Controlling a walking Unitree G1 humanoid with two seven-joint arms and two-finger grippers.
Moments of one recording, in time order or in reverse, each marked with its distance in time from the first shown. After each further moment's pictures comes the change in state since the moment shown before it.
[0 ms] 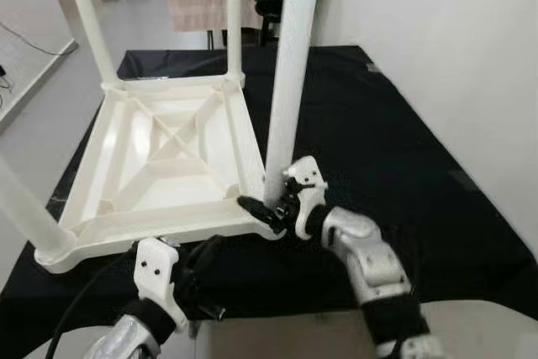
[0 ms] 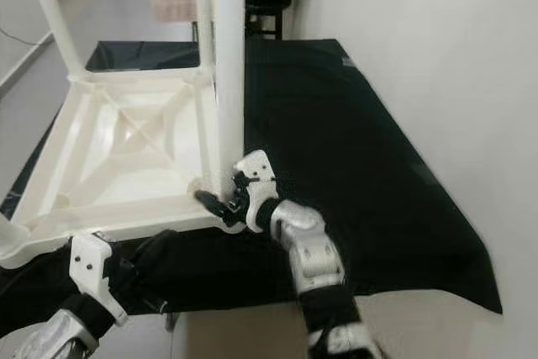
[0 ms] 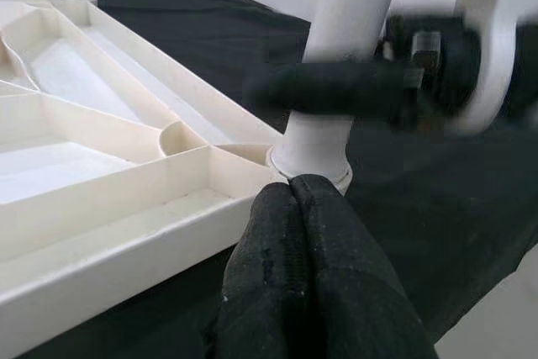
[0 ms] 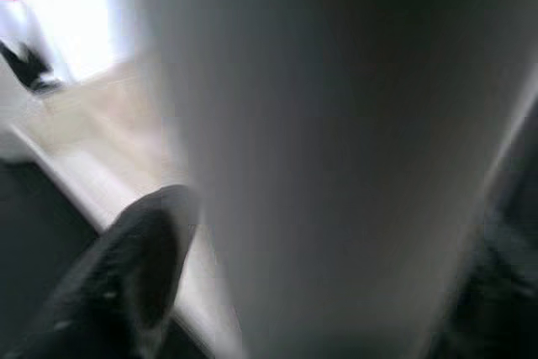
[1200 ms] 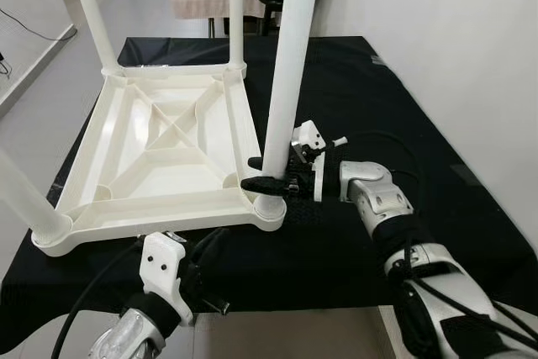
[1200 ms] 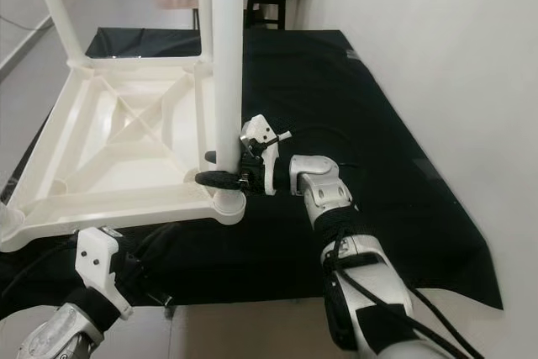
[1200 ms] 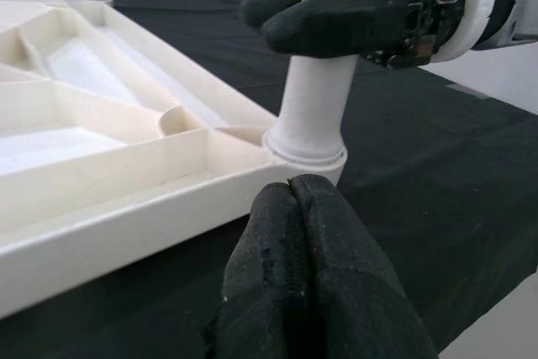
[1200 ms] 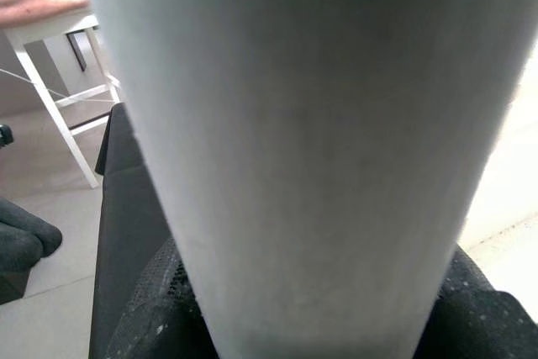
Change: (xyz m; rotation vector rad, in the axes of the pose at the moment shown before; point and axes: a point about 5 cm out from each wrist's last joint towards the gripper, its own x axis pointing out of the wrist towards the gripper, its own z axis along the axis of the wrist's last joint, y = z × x) left arm 0.001 -0.005 -0.003 0.016 0.011 0.000; right arm -0.004 -0.044 0.011 -0.010 0.030 0.305
